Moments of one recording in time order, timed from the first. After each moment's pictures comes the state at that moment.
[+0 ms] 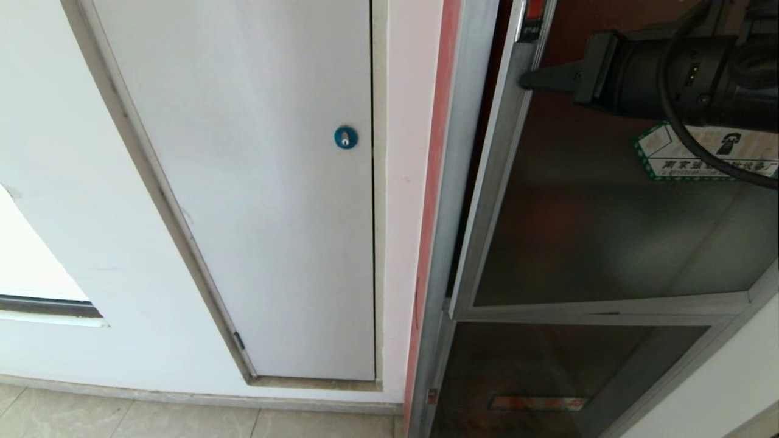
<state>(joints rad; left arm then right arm) 0.01 0.00 0.00 -0.04 -0.01 0.01 0.39 1.59 -1.57 -0.01 0.20 0.17</state>
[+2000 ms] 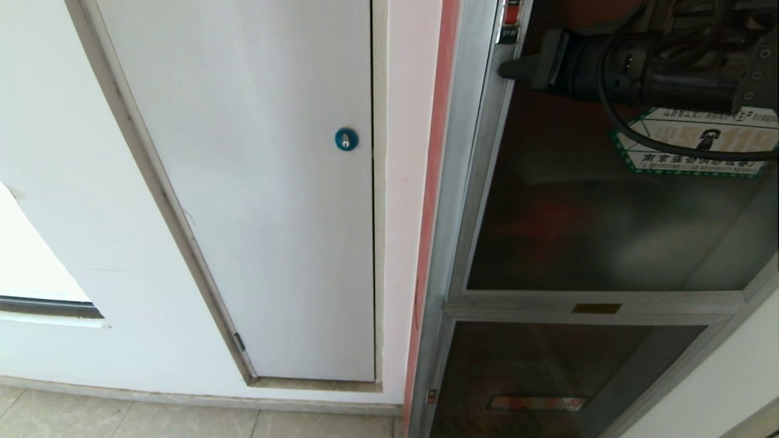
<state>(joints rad) 0.01 0.00 0.00 -0.04 -0.01 0.01 0.31 1.78 -1.79 0.03 0.17 0.18</state>
